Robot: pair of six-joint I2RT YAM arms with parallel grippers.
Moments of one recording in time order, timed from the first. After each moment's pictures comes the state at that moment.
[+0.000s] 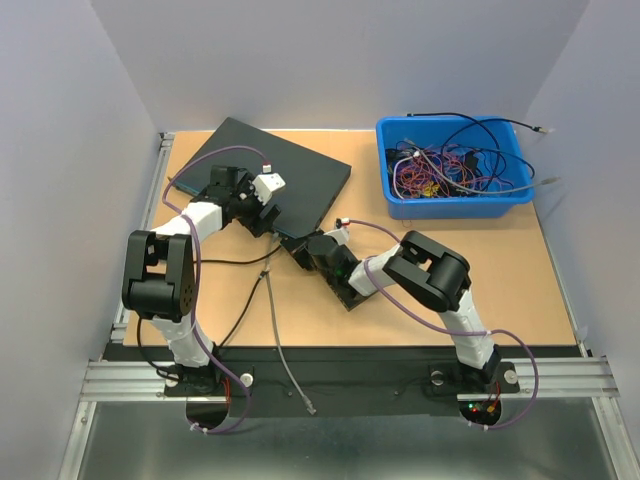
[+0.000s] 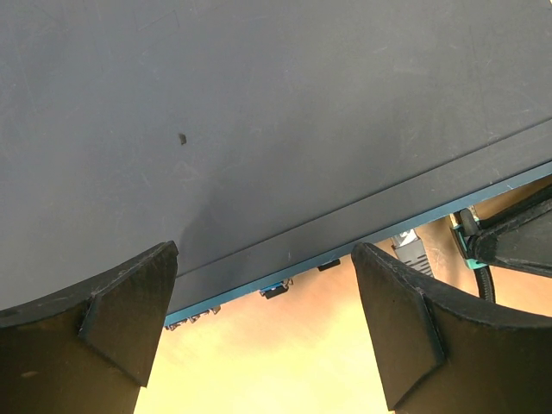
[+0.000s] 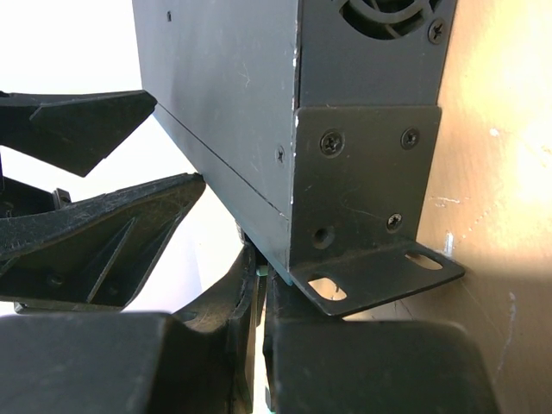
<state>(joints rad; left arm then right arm) -0.14 1.72 1.07 -0.19 0.43 0.69 0.94 2.18 1.07 0.79 0.32 1.46</state>
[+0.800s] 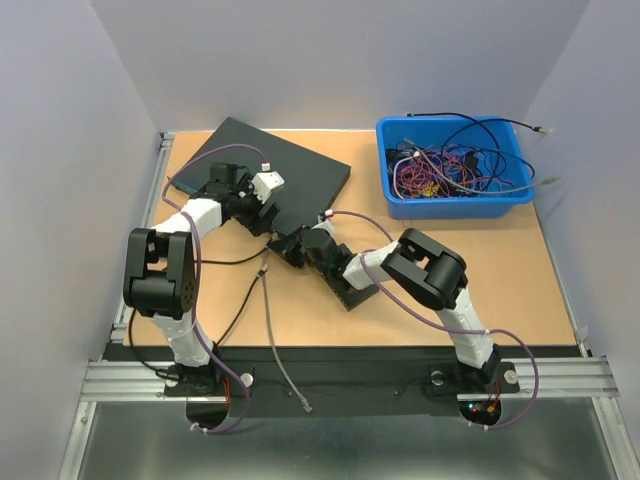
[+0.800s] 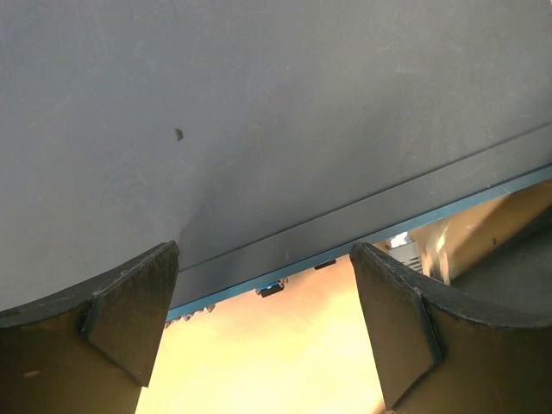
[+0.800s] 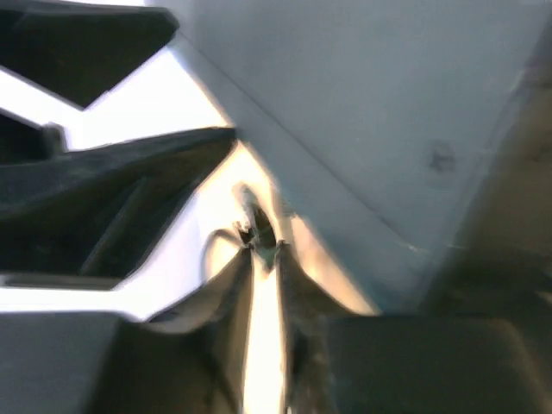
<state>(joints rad) -0.13 1.74 1.11 -0.24 0.43 0.67 0.93 2.20 1.16 0.66 0.21 1.40</state>
